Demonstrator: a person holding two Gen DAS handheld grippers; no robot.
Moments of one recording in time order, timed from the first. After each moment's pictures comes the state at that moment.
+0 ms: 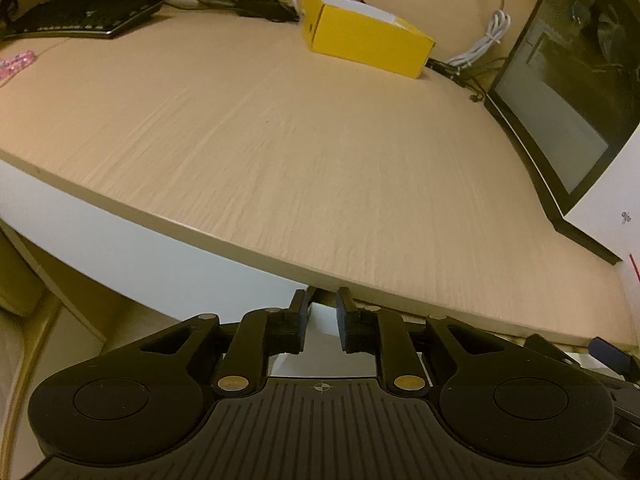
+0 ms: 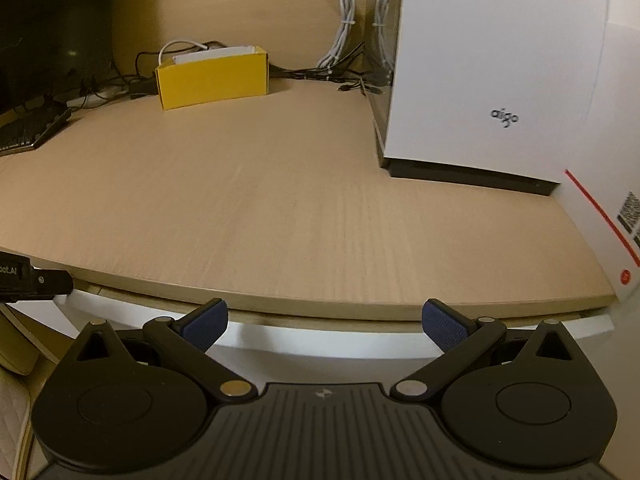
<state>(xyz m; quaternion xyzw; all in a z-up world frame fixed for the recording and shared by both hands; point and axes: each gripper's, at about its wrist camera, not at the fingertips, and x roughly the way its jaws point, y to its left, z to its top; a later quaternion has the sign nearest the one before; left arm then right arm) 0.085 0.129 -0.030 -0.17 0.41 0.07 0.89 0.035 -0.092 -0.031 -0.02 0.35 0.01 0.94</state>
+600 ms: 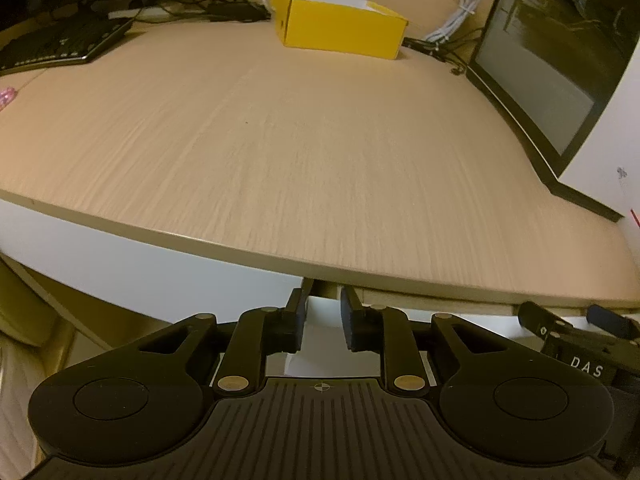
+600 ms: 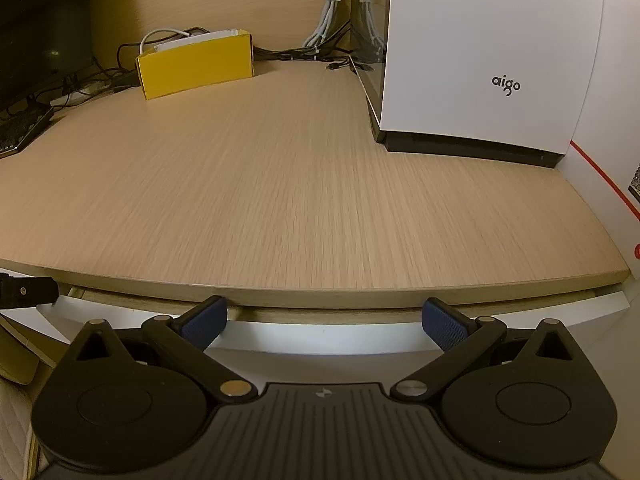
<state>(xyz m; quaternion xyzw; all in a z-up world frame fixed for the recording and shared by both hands) 0.083 0.124 -0.030 -0.12 0.43 0.04 0.90 0.046 -0.092 -0.040 0.00 0.38 -0.01 0.93</state>
